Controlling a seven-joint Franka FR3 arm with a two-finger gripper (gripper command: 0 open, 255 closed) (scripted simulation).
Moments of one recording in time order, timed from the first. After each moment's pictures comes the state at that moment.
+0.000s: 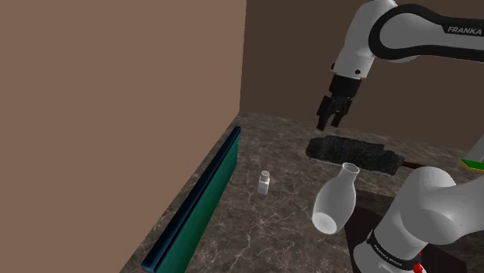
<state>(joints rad) 0.01 -0.81 -0.07 -2.39 0.10 1.58 0.12</state>
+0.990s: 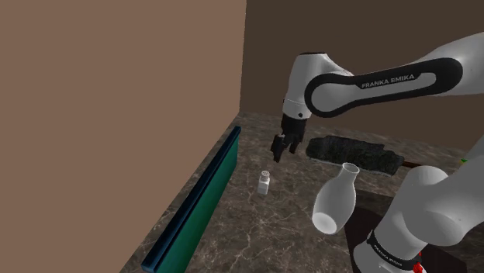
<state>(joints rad) 0.08 -0.50 0.11 -2.49 0.11 2.01 0.21</state>
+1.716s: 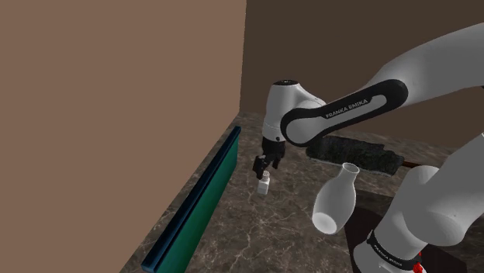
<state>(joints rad) 0.09 -0.27 0.19 -2.50 0.07 2.25 0.27</state>
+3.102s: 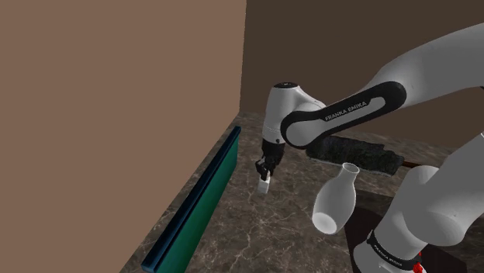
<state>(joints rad) 0.09 -0.26 0.19 -2.51 0.07 2.27 0.27</state>
